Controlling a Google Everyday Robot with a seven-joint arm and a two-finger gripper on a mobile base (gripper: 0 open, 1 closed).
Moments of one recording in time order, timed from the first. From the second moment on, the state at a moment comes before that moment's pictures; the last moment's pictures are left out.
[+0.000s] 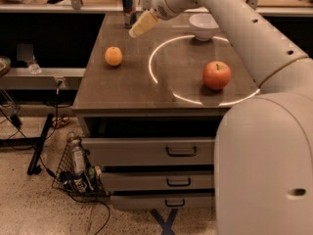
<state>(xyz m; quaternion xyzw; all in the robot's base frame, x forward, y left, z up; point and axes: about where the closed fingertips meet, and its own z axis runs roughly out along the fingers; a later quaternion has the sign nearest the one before) 0.833 0.019 0.945 -0.49 0.72 0.08 0.48</state>
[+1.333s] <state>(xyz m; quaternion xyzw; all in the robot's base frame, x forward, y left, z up) 0.956 0.076 0.949 -0.38 0.69 0.13 0.60</state>
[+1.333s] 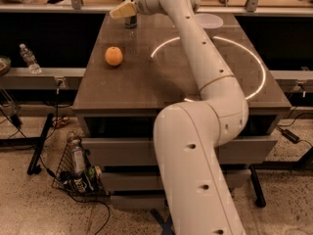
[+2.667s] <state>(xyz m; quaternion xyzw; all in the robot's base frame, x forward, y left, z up) 0.983 0.072 0.936 -0.31 0.76 0.06 0.57</state>
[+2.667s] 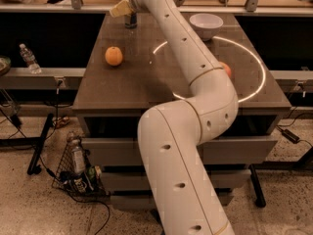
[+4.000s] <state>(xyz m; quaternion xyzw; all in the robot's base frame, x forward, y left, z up) 1.003 0.094 0.913 -0.27 0.77 0.06 0.58</state>
